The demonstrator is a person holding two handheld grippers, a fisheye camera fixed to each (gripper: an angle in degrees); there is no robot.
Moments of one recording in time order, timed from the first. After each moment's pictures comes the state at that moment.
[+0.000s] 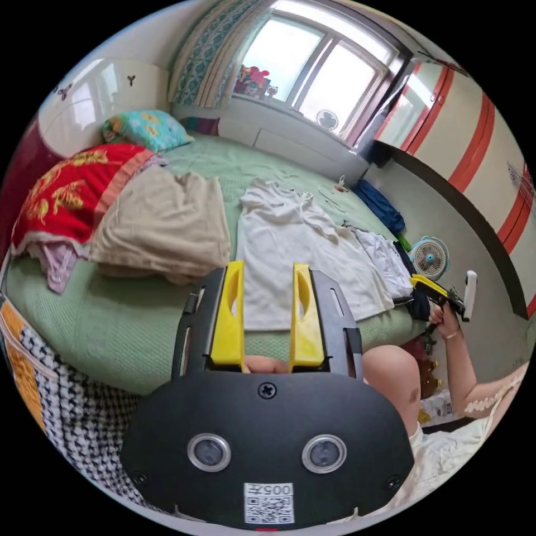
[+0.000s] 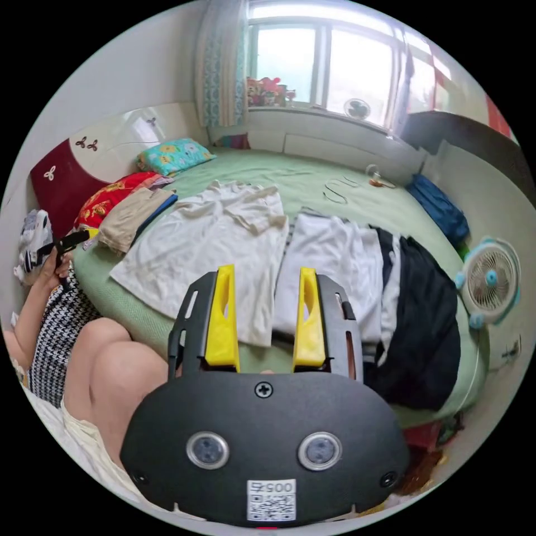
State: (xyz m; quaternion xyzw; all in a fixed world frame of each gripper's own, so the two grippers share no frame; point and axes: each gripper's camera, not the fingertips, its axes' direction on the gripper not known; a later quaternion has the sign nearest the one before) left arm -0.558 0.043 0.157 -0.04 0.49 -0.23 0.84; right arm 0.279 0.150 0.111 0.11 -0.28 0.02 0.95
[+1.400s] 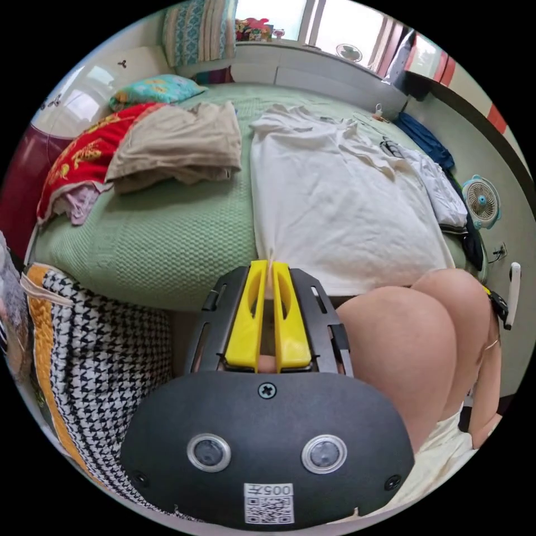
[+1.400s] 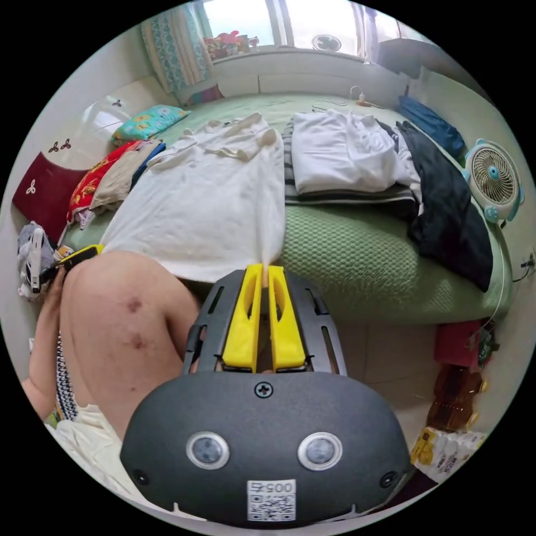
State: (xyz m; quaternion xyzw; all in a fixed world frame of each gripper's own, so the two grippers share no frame) left arm -0.408 0.084 0.140 -0.19 0.42 -0.12 0.88; right arm 0.228 0.239 0.191 -0.04 -0.29 0.05 0.95
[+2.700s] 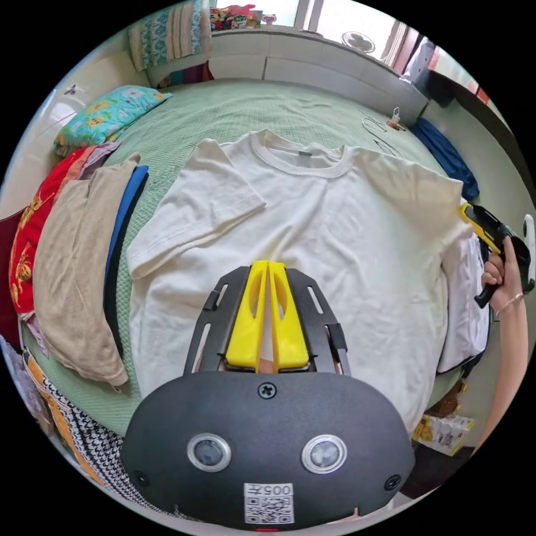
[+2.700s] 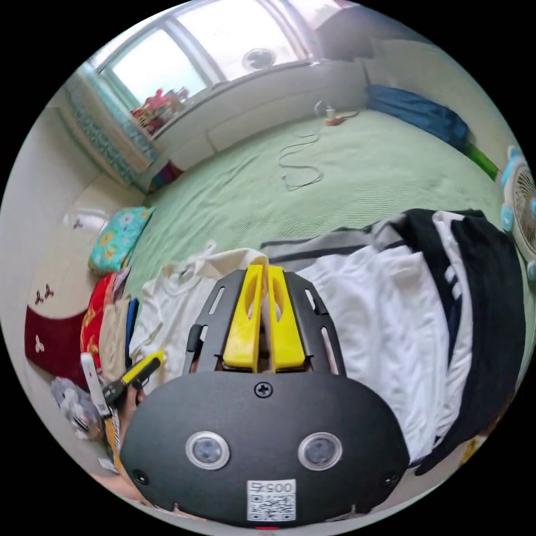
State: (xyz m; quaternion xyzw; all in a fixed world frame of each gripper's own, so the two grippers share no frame) left arm -0.222 -0.210 0.277 -0.19 0.43 -0.13 0.87; right arm 0.381 -0.091 0.351 -0.02 -0.36 0.28 0.89
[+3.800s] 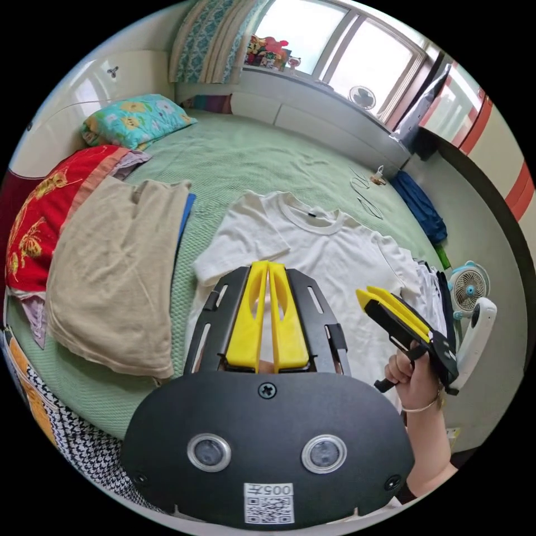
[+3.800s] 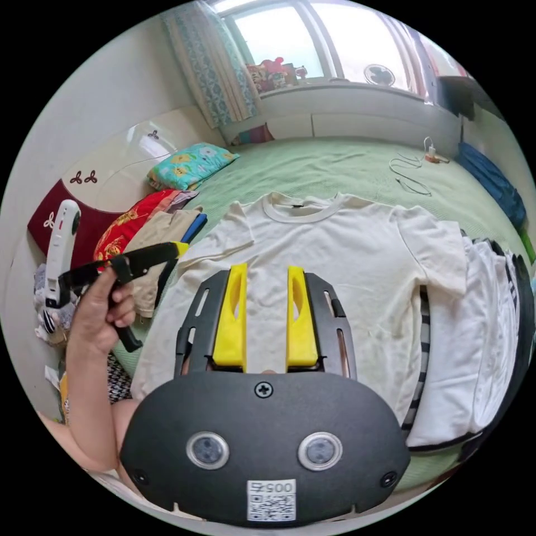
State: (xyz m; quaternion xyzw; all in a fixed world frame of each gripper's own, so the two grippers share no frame) left arm -0.376 -0.166 0.344 -0.11 0.45 -0.23 0.85; right arm 0.174 -0.066 0.237 0.11 -0.41 0.03 0.90
